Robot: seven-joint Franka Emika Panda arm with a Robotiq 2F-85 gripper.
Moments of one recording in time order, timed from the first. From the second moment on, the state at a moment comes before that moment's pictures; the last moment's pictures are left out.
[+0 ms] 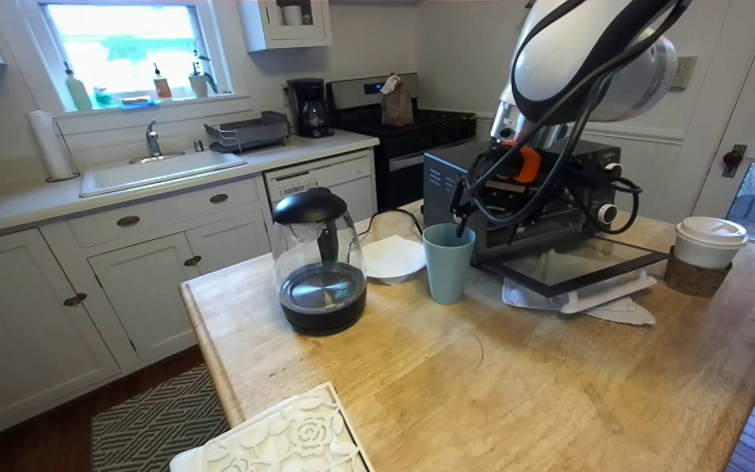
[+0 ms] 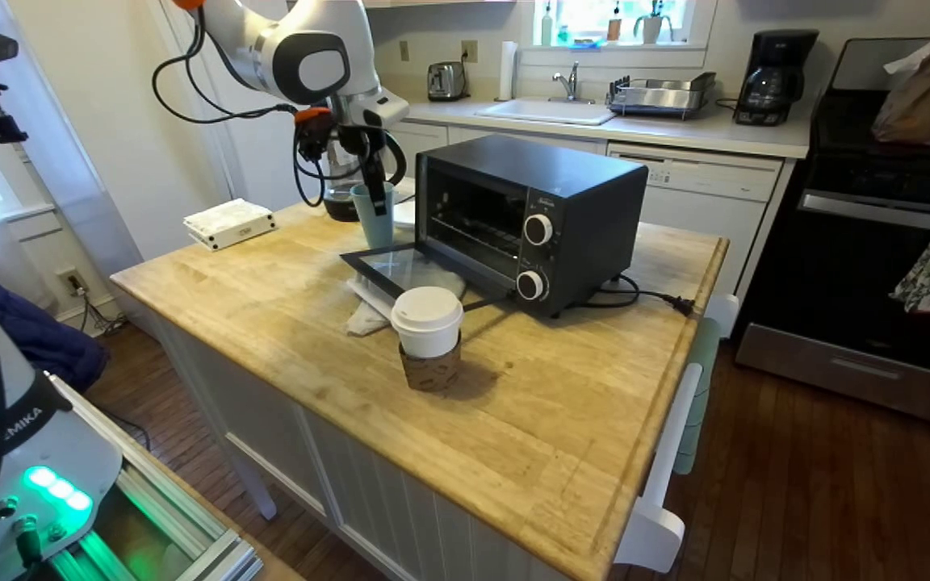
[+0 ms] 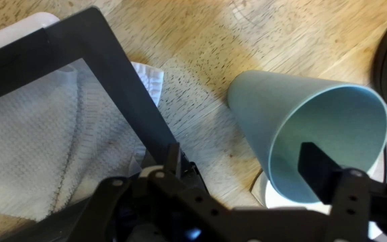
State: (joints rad) arm 0.02 0.24 -0.03 -2.21 0.20 2.64 0.58
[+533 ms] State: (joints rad) arm 0.06 0.31 -0.03 -2.13 0.20 2.62 0.58
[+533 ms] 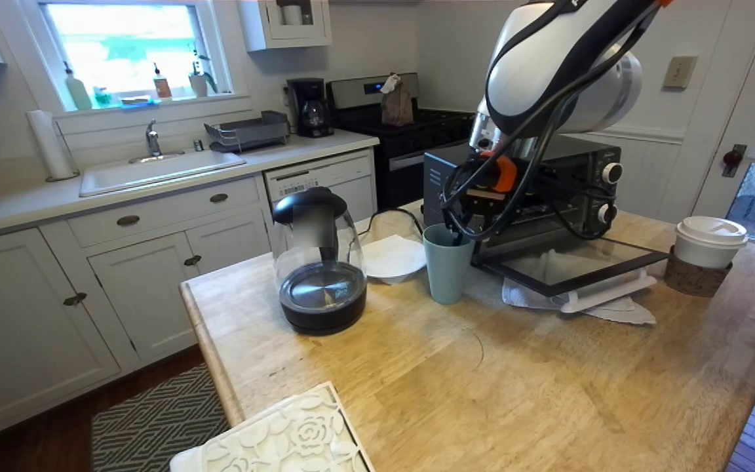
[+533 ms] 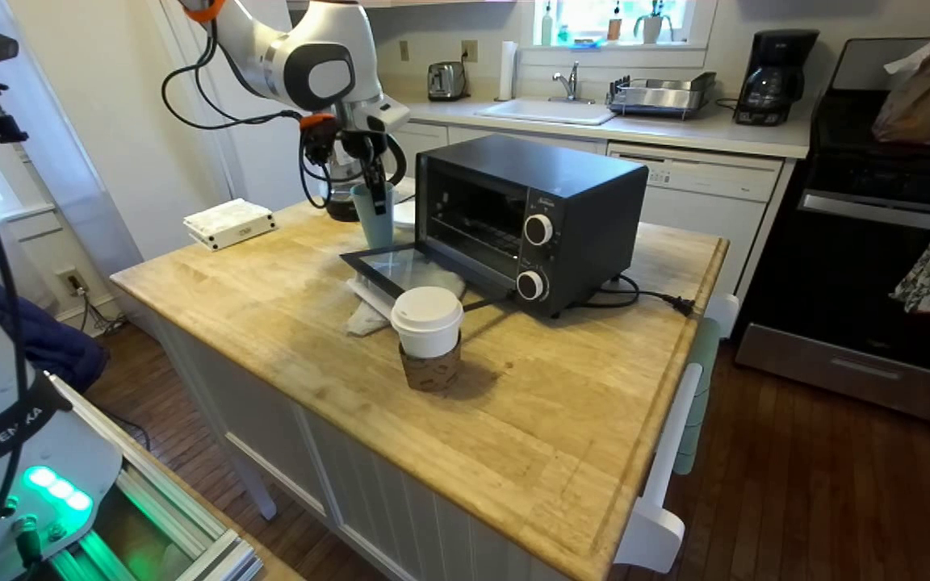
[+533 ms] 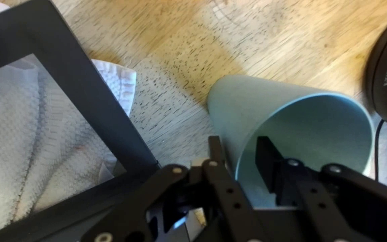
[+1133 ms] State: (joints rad) arm 0.07 0.20 -0.02 -2.16 0.17 2.63 0.48
